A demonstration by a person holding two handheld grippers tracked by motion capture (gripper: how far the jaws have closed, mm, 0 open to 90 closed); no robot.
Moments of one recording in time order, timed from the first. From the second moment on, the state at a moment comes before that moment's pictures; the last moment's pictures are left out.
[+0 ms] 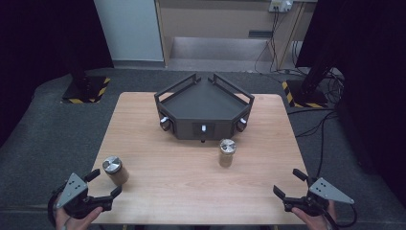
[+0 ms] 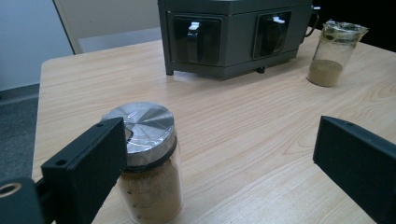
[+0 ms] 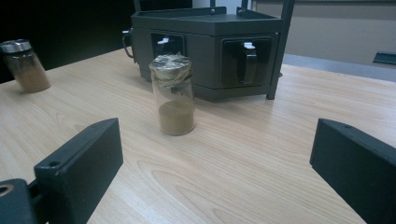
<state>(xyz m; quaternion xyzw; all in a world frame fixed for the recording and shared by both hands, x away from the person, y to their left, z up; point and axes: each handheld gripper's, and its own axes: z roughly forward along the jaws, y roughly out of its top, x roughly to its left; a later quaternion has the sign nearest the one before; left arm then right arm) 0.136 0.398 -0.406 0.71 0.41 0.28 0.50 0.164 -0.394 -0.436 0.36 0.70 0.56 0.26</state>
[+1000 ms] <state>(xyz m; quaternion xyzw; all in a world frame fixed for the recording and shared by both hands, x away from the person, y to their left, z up) 0.138 0.432 -0.347 0.73 0.43 0.26 0.46 0.167 -0.395 -0.437 0.35 0.70 0.56 0.25</state>
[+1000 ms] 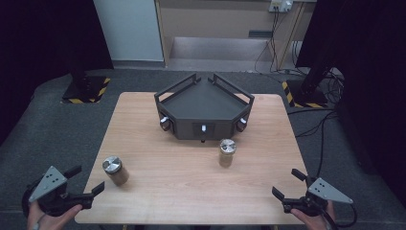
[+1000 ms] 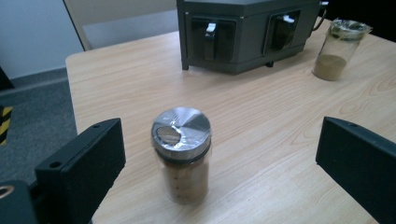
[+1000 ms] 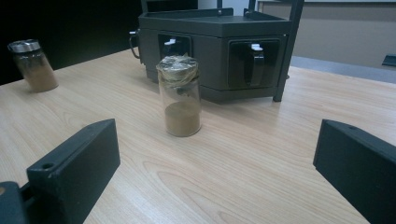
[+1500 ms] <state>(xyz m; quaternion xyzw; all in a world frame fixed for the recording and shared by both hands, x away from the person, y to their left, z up) 0.171 0.449 -0.327 0.76 0.44 0.23 0.42 0.166 -0.394 -0.437 0.35 0.70 0.56 0.26</state>
